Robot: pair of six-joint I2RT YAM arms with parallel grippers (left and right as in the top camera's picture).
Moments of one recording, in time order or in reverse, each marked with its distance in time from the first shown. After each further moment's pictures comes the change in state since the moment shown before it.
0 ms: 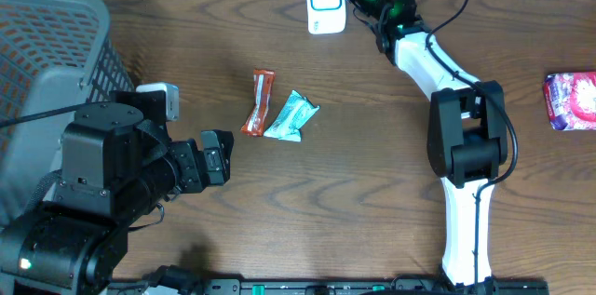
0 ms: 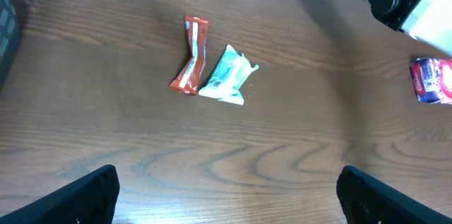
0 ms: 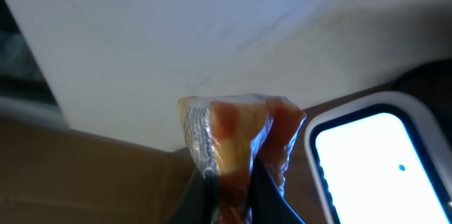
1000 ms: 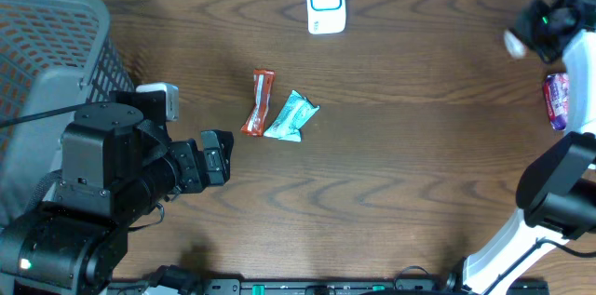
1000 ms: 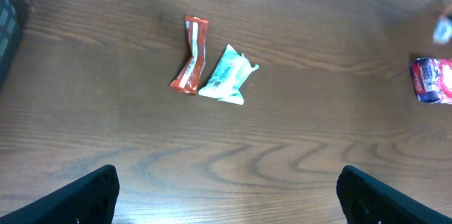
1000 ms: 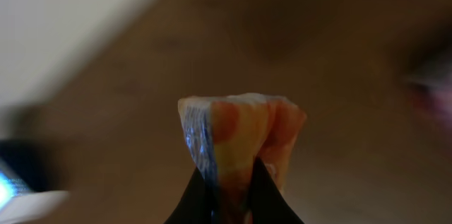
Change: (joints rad) left arm 0.000 0.000 0.000 0.000 0.000 0.000; right arm -0.573 -0.353 0.026 -1.203 0.358 -0.658
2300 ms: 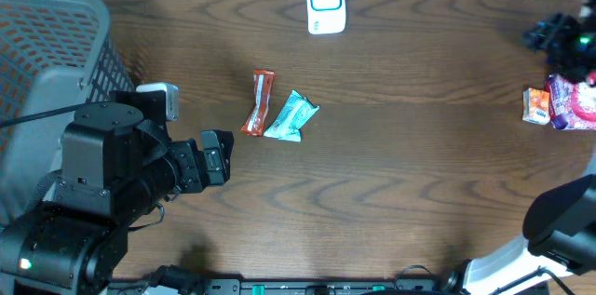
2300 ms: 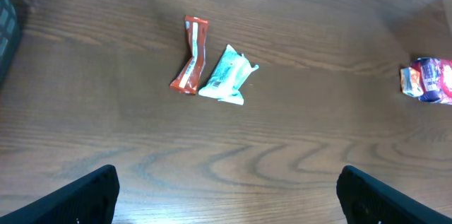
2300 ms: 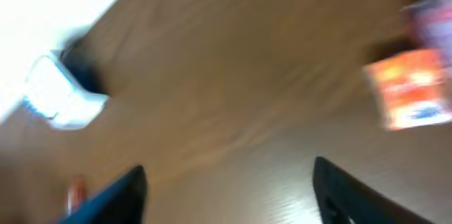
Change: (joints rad) left arm 0.000 0.000 0.000 0.000 0.000 0.000; right arm -0.082 -0.174 -0.002 -0.281 -0.357 -0.114
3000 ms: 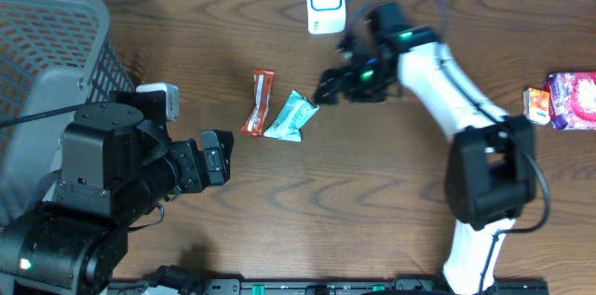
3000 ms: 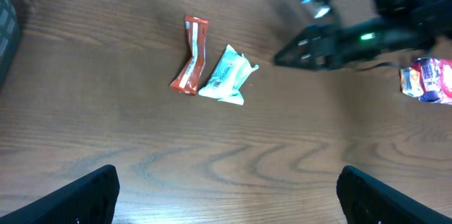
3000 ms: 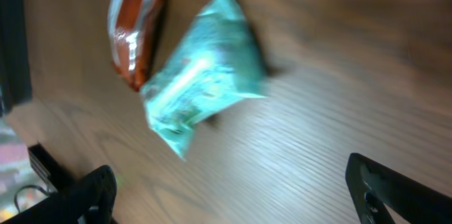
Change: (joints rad) left arm 0.000 0.000 0.000 0.000 0.000 0.000; right arm 0.765 0.218 -0.231 0.214 -0.126 -0.096
